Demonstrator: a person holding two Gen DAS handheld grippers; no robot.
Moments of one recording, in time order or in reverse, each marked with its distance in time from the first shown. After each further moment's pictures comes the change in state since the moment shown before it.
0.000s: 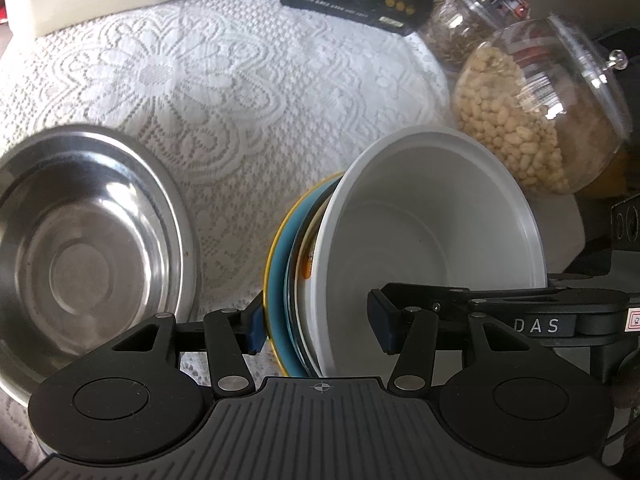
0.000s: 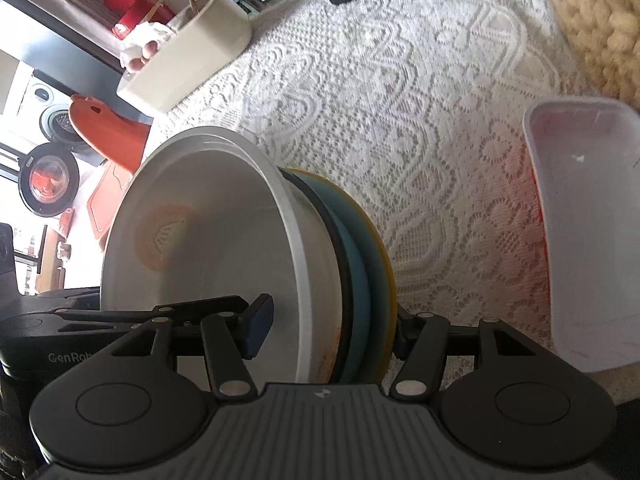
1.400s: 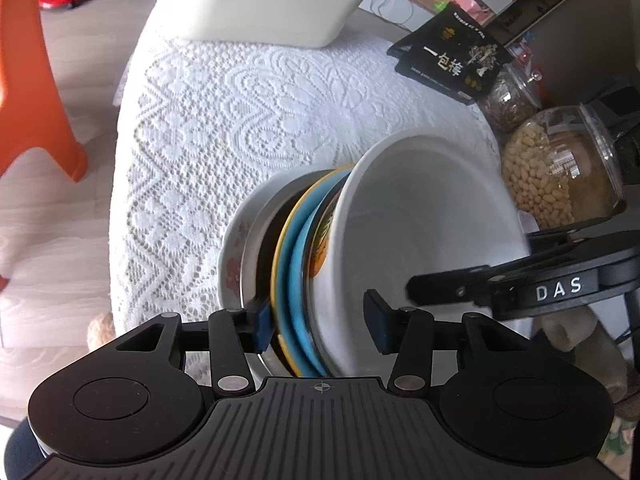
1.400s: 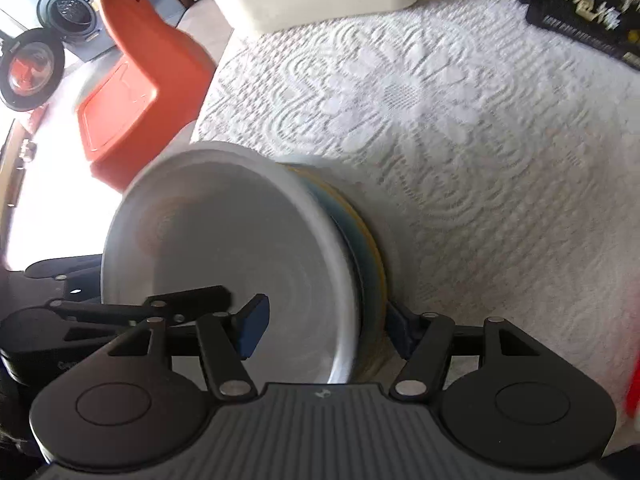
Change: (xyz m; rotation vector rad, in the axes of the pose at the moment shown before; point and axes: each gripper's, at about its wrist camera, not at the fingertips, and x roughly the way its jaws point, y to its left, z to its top) left arm -0.085 0.192 -0.012 -0.052 -0.098 -0.042; right arm 0.088 0.203 0.049 -0.264 0.175 -0.193
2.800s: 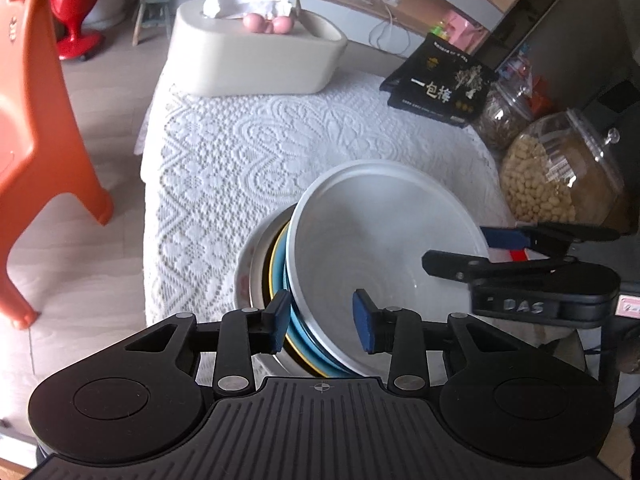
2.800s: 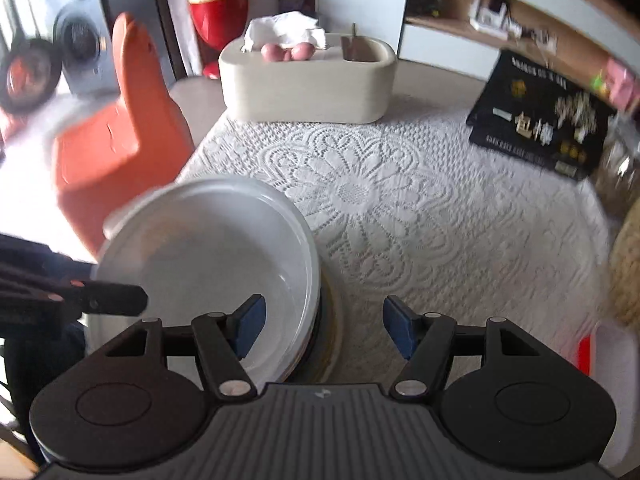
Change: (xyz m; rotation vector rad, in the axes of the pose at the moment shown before) left arm -0.044 -0.019 -0.014 0.053 -0.118 0.062; right arm -0.033 0.013 -0.049 -0.113 -0.361 -0.154
